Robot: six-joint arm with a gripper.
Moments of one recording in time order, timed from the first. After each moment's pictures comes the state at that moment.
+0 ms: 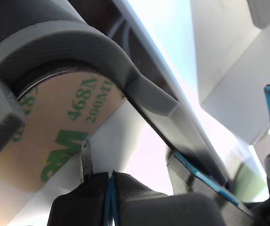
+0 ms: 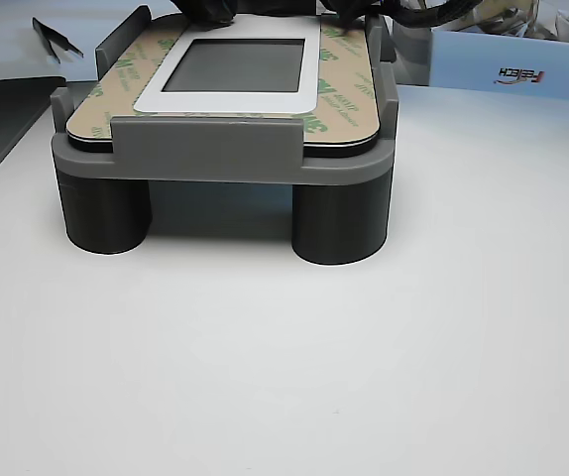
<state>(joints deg) 38.8 90.3 107.1 39.9 2.3 -104.7</state>
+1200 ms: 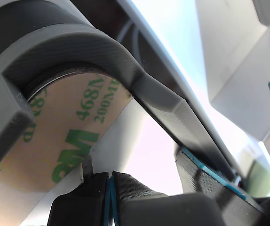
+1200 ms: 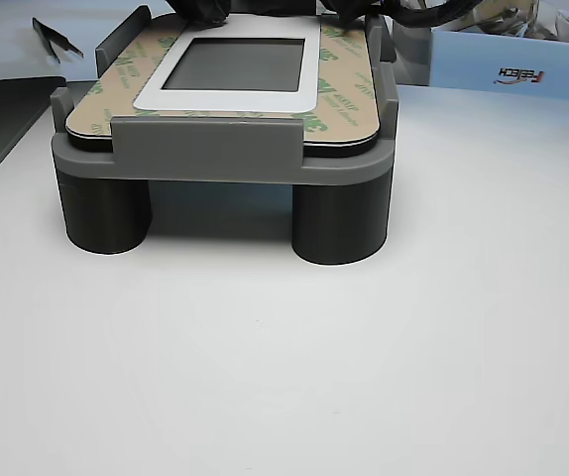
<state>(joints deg) 38.8 90.5 106.1 42.5 2.2 -102.0</state>
